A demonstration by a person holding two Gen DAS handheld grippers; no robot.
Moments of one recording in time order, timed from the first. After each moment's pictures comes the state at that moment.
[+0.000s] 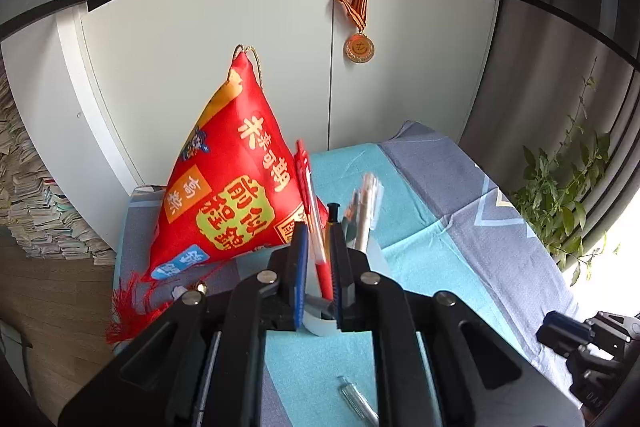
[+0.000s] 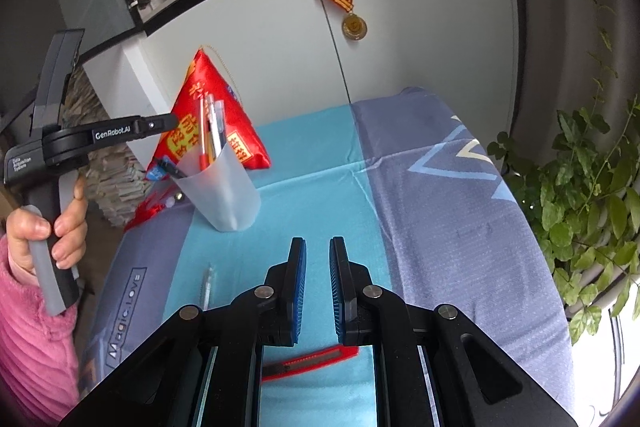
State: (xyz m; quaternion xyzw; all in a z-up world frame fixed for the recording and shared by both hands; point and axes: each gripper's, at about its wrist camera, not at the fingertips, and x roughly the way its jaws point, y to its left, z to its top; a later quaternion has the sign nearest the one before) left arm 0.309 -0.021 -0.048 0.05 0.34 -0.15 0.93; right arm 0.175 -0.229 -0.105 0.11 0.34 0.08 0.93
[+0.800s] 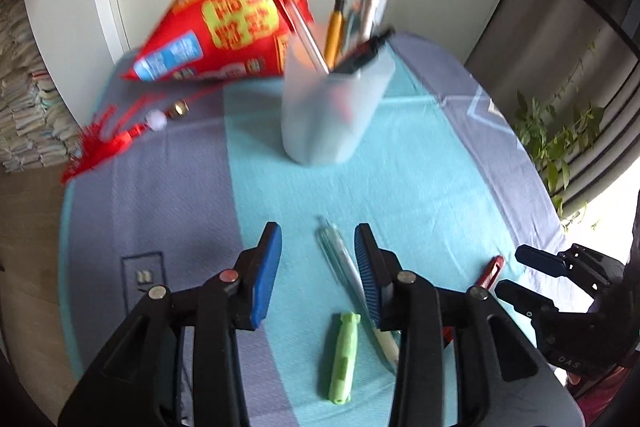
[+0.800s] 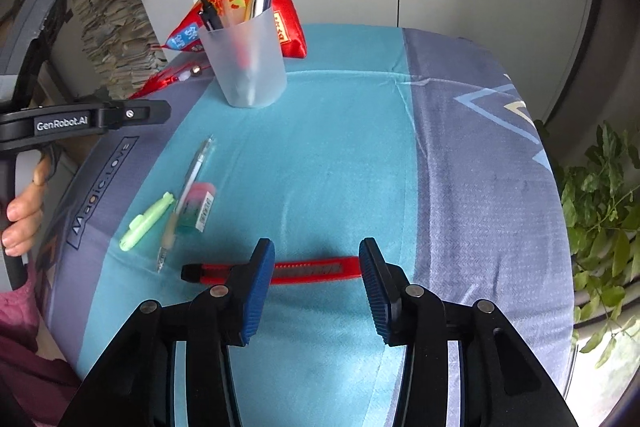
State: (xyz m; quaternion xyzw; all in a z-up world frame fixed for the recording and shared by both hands) left arm 0.242 -0.002 -0.132 -0.01 0.47 -0.15 0.87; right arm 0.161 -0.206 -0.152 -0.02 0.44 0.14 0.88
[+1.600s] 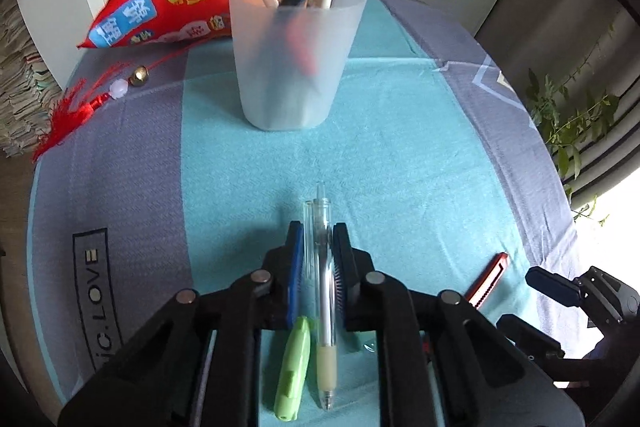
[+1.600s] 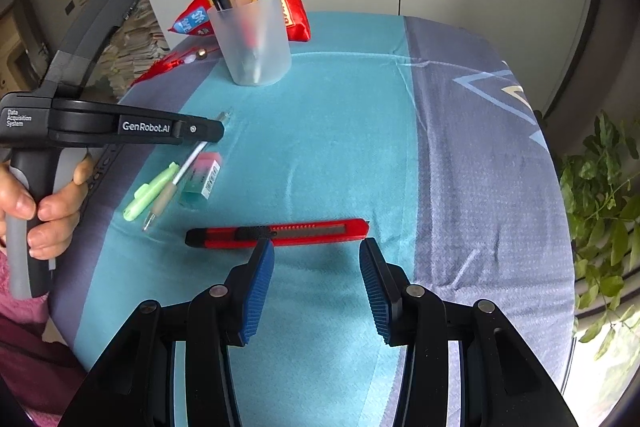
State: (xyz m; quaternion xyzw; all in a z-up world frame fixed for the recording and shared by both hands) left arm 0.250 -0.041 -0.153 0.00 0.50 -0.14 0.86; right arm 0.143 -0.208 -0.160 -0.03 0.46 0.14 0.88
